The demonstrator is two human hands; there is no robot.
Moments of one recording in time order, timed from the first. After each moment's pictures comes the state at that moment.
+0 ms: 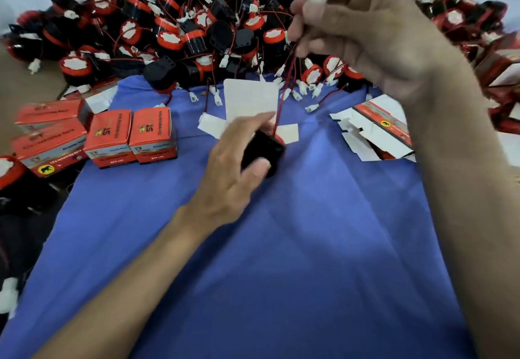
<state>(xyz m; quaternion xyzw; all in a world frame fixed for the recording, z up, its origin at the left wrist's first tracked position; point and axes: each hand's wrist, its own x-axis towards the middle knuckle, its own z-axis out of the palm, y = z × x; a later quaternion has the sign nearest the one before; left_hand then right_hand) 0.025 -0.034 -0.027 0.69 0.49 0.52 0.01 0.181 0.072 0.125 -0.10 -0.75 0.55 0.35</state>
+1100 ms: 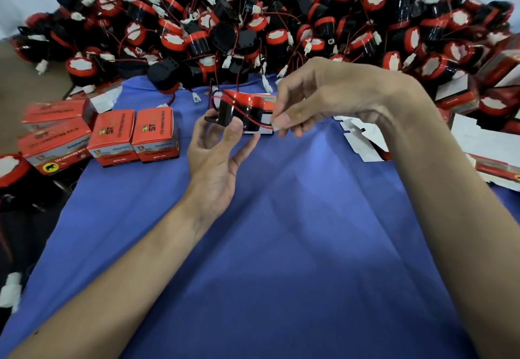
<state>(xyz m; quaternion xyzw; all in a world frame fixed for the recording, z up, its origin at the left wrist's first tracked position) 0.033 -0.027 -0.009 0.26 0.36 0.80 0.41 0.169 0.083 0.097 -0.21 -0.84 0.49 0.05</state>
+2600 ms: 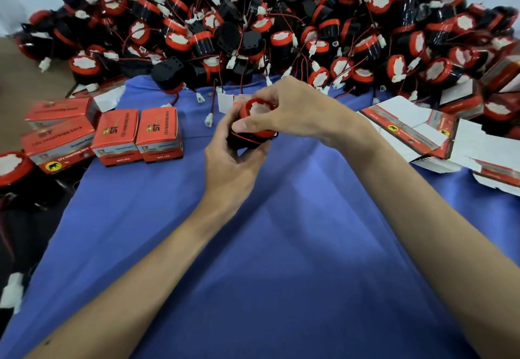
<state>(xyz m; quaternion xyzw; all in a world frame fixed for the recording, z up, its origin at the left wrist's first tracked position) 0.039 -0.022 -0.023 0.42 0.52 0.71 0.22 0.126 0.065 0.068 -0.31 -0.89 0.32 0.14</state>
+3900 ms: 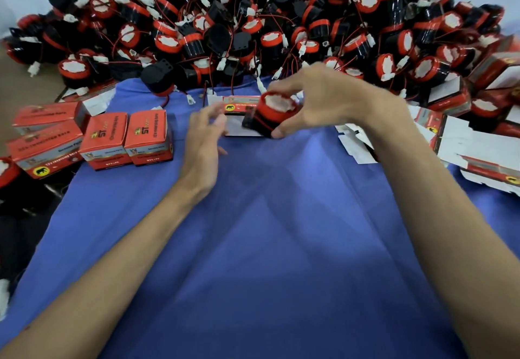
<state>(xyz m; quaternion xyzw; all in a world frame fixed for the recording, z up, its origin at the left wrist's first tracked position) 0.000 -0.009 -0.020 0.46 0.60 0.62 0.22 0.164 0.092 0.086 -0.26 -0.95 0.12 0.09</state>
